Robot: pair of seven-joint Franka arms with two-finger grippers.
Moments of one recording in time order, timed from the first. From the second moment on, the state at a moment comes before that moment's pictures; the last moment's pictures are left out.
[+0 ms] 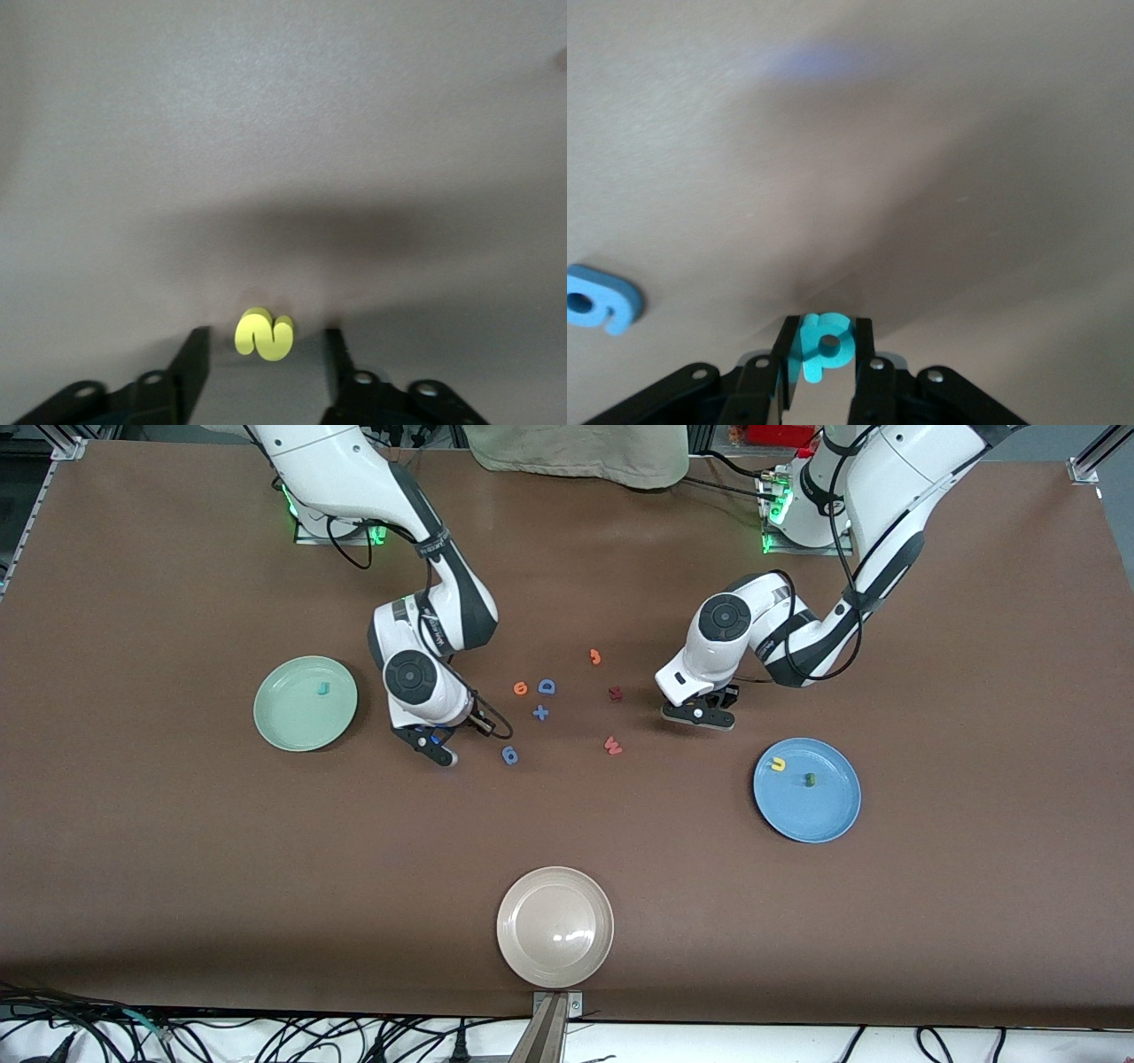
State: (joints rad) left arm 0.12 0.55 -0.65 -2.20 0.59 2.48 -0.78; right arm 0.72 0.59 -0.20 -1.86 0.31 2.23 0.89
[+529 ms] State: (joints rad) left arm 0.12 0.55 -0.65 -2.19 0.59 2.48 -0.78; right arm 0.71 0.45 -0.49 -1.86 0.31 1.86 0.46
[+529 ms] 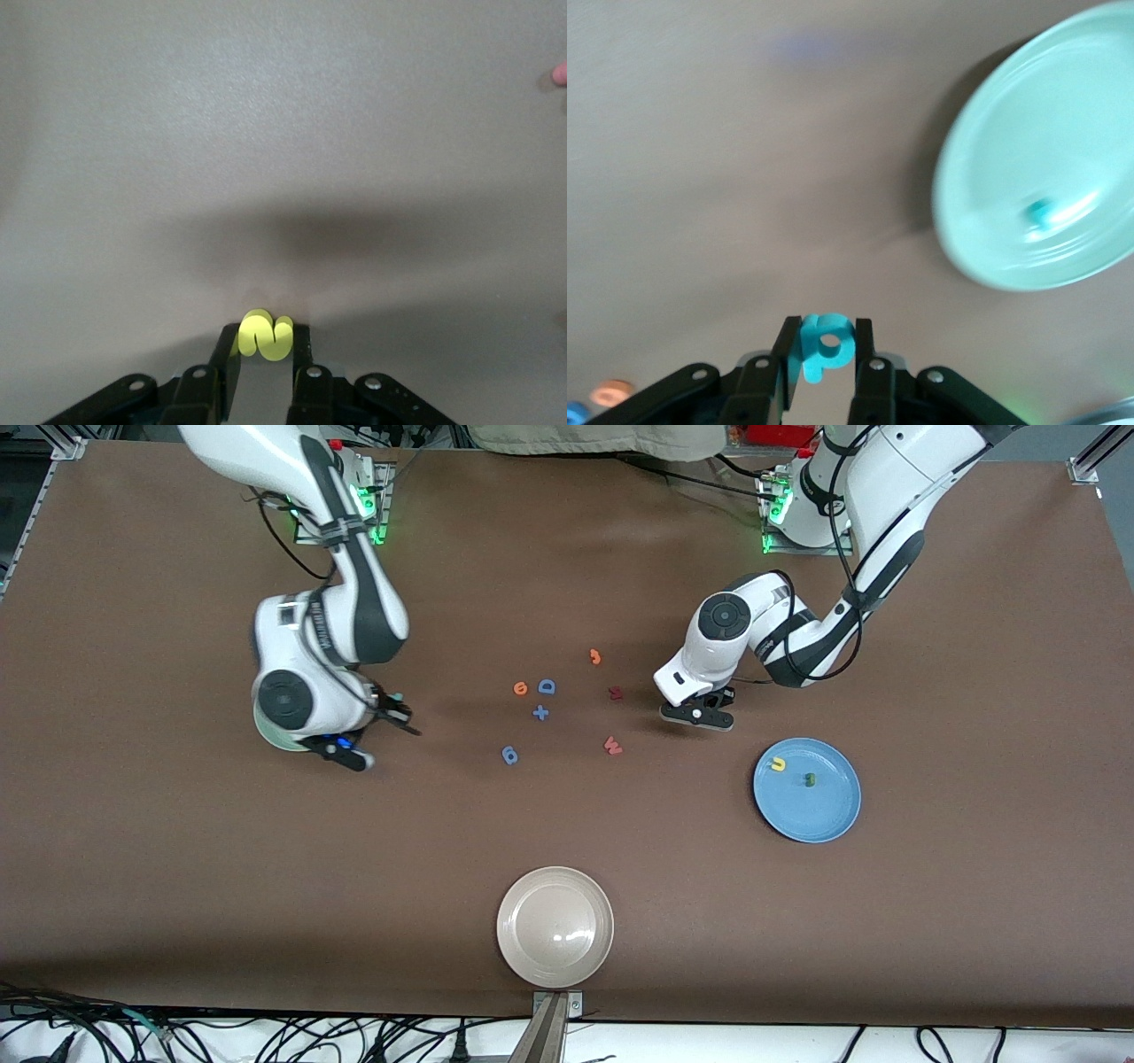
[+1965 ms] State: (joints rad) left arm 0.30 0.52 -0.67 -1.89 0.51 2.10 -0.16; right arm 0.67 0.50 -0.67 -2.18 0.31 2.17 -0.04
